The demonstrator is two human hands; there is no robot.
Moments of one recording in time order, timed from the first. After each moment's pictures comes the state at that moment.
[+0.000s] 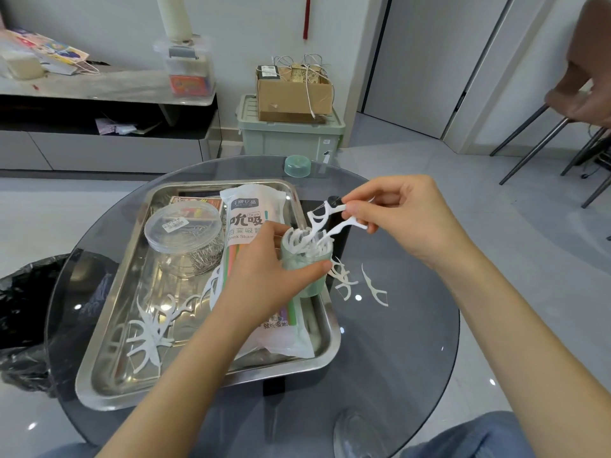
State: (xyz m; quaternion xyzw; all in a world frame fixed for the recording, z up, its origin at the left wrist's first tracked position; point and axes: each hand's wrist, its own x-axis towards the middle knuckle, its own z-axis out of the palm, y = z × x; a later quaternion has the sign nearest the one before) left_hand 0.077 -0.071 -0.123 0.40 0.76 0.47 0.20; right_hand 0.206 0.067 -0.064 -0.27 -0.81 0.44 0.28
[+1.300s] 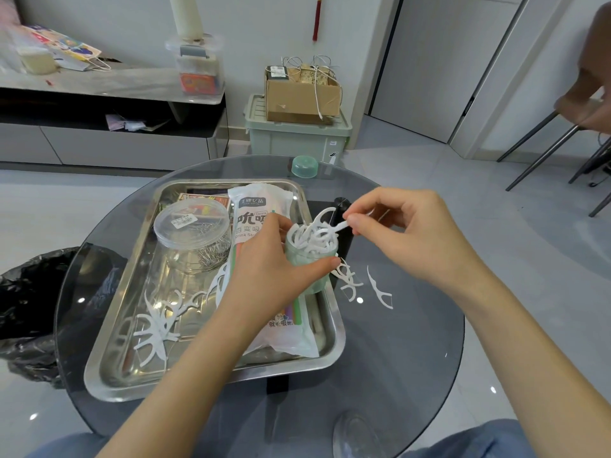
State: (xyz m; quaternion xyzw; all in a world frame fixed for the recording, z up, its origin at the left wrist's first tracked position) left_hand 0.078 -0.074 -0.120 0.40 0.78 0.46 0.13; right_hand 0.209 0.044 -0.064 -0.22 -0.87 0.34 0.29
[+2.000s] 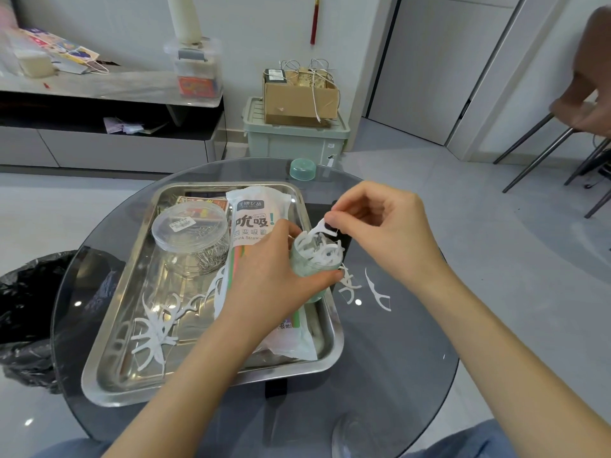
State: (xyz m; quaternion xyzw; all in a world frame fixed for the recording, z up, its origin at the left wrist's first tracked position) left_hand 0.082 -0.075 -0.119 0.43 0.79 0.42 0.12; right_hand 0.189 0.039 -0.074 -0.21 -0.82 0.40 0.35
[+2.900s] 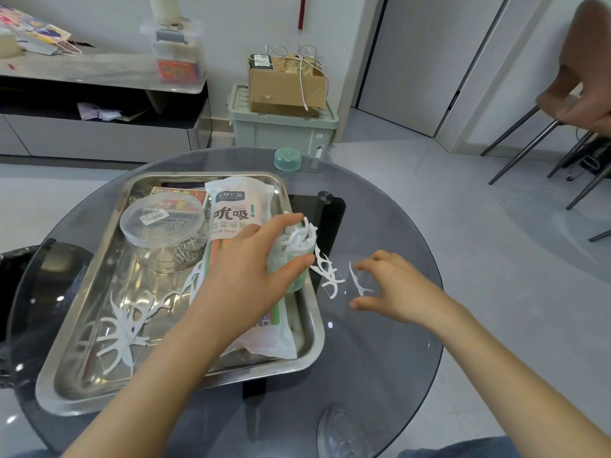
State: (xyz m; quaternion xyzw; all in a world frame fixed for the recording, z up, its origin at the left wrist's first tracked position) left_hand 0.078 -0.076 -0.126 0.49 0.77 0.38 0.12; right_hand 0.239 0.077 -0.138 -0.38 -0.91 0.12 -0.11
